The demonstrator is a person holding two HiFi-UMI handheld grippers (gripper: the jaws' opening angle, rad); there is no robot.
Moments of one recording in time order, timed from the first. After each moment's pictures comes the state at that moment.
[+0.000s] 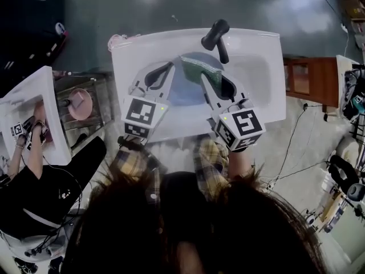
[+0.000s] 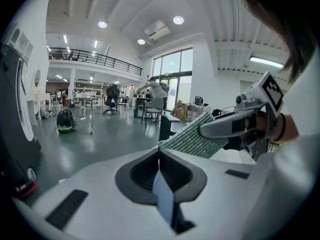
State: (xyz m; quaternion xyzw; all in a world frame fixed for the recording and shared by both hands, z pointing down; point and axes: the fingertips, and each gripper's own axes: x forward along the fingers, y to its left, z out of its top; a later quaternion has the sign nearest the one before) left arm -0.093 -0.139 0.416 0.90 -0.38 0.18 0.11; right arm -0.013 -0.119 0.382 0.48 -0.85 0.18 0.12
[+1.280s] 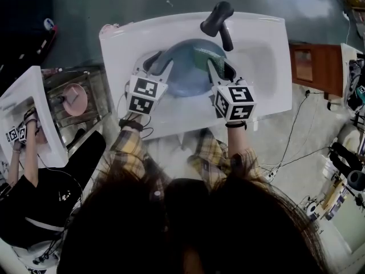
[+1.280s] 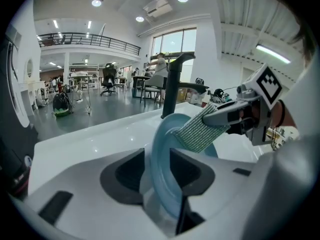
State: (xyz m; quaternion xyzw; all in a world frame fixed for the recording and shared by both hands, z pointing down) left arm -0.096 -0.147 0.552 0.88 -0.35 0.28 0.16; right arm 0.035 -0.136 0.515 0.54 -0.78 0.24 0.20
